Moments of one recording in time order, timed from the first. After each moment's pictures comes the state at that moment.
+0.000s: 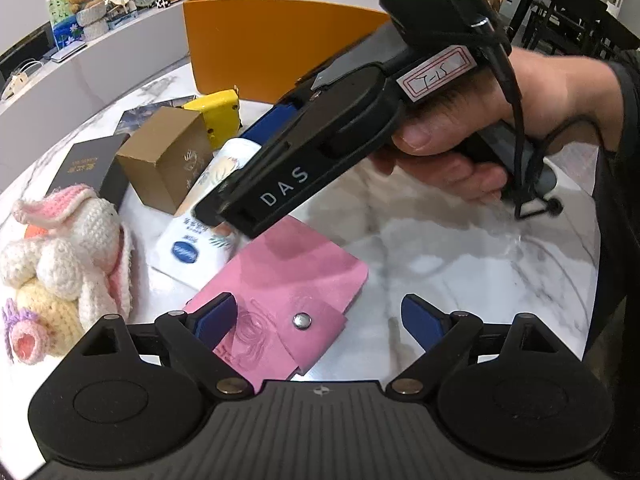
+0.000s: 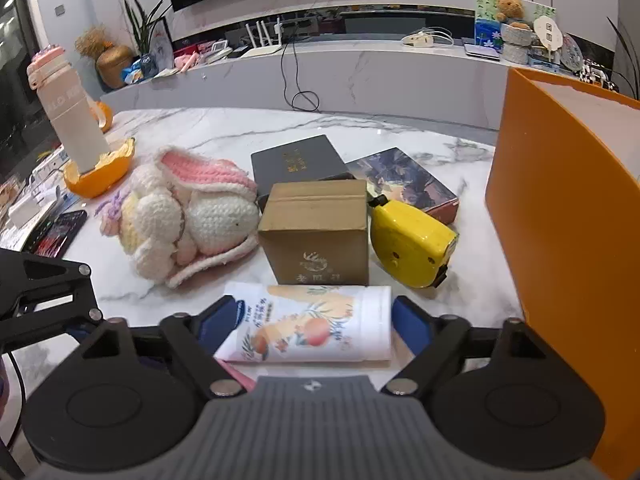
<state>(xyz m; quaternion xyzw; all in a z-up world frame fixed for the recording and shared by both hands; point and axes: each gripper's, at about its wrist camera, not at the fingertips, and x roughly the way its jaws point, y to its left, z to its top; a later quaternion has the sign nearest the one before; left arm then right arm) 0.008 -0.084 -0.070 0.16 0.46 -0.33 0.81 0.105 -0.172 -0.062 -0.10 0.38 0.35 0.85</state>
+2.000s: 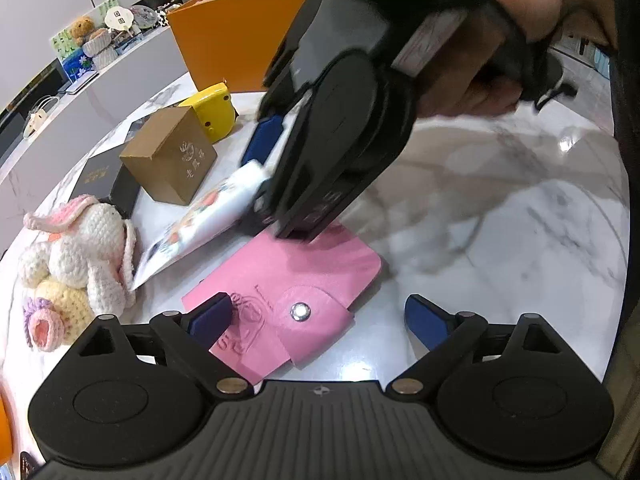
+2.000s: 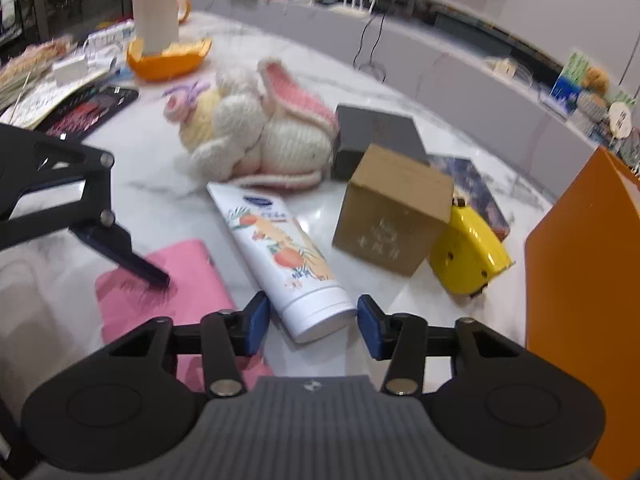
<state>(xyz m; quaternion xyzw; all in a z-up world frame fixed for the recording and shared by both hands) -0.024 -0.104 -0.090 0.24 0.44 -0.28 0.82 0.073 -0.148 -0.063 -0.27 0.37 0.41 0.78</state>
